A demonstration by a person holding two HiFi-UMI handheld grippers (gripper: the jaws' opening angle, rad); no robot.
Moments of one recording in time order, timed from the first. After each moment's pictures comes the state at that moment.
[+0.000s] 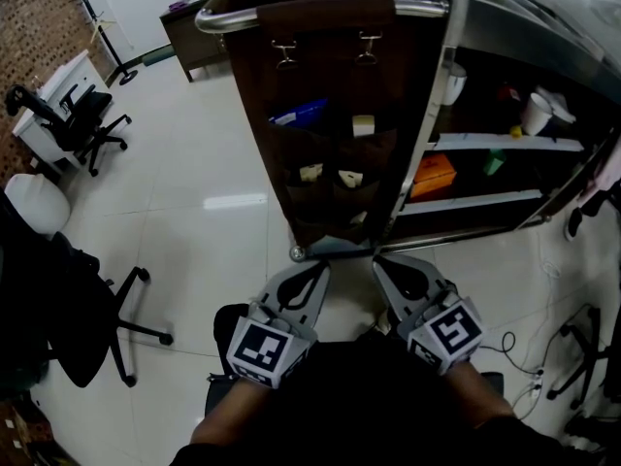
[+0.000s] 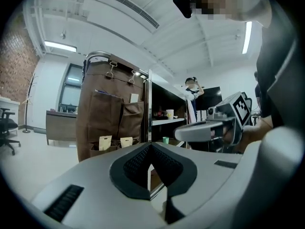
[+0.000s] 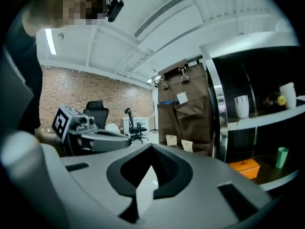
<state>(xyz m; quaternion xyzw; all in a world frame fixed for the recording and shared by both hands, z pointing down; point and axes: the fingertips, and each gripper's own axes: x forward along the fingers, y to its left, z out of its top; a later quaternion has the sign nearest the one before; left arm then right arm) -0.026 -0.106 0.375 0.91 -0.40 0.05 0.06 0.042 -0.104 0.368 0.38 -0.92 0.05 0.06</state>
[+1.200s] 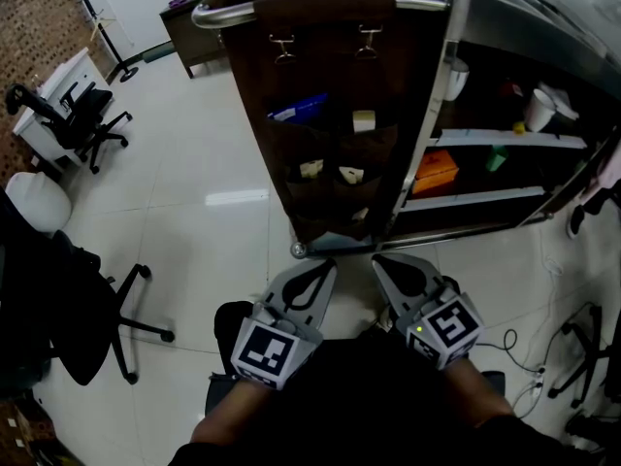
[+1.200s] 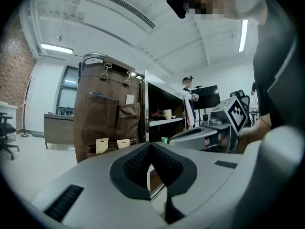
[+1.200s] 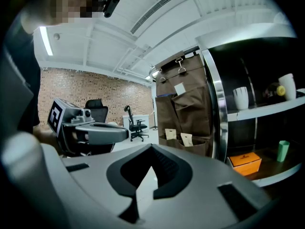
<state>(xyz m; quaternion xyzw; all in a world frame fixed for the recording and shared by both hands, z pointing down) -0.016 -0.104 0.372 0.92 -0.40 0.06 0.04 0.041 -0.110 0.385 0.38 -0.92 0.08 0.07</state>
